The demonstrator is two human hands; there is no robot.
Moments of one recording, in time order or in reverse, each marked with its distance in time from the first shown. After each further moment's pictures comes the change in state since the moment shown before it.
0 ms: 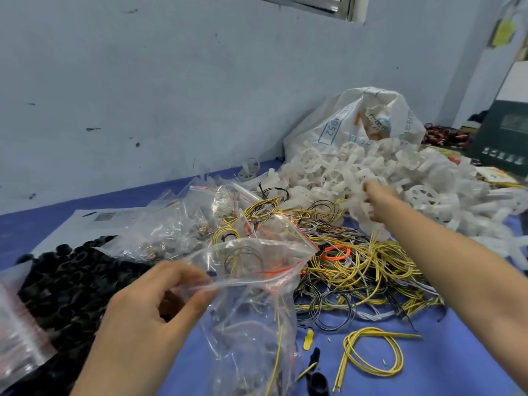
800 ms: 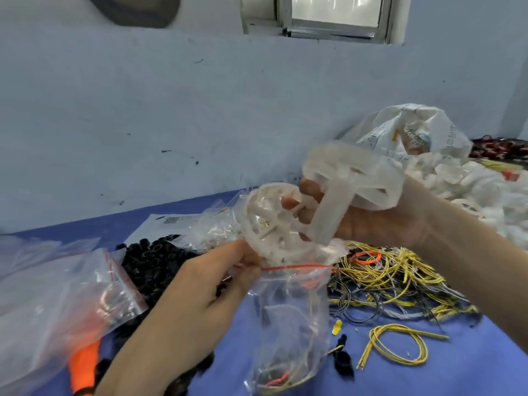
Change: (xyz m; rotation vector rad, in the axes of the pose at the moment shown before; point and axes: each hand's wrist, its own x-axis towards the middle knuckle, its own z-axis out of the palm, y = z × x) left_hand -0.030 0.061 -0.038 0.034 -0.167 0.221; right_hand -0.291 -0.065 -0.059 0.501 -1.750 -0.053
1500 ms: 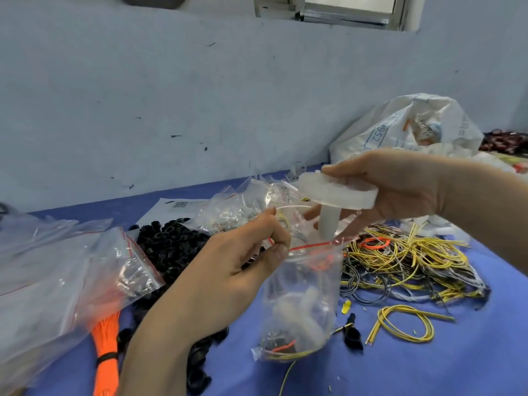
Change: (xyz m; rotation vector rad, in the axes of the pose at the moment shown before) left_hand -0.007 -0.005 -0.006 -0.126 -0.155 -0.025; right_hand 0.011 -0.005 0.016 -0.526 0.495 0.406
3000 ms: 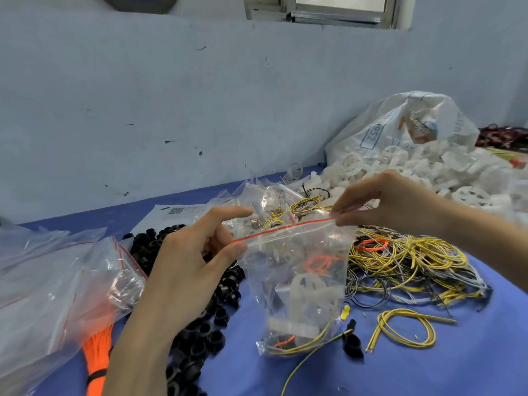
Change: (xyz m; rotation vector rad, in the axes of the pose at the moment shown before) left_hand 0.005 -0.021 -0.010 0.134 0.357 -0.070; right_hand 0.008 0.043 -0.038 -0.910 0.288 -0.662
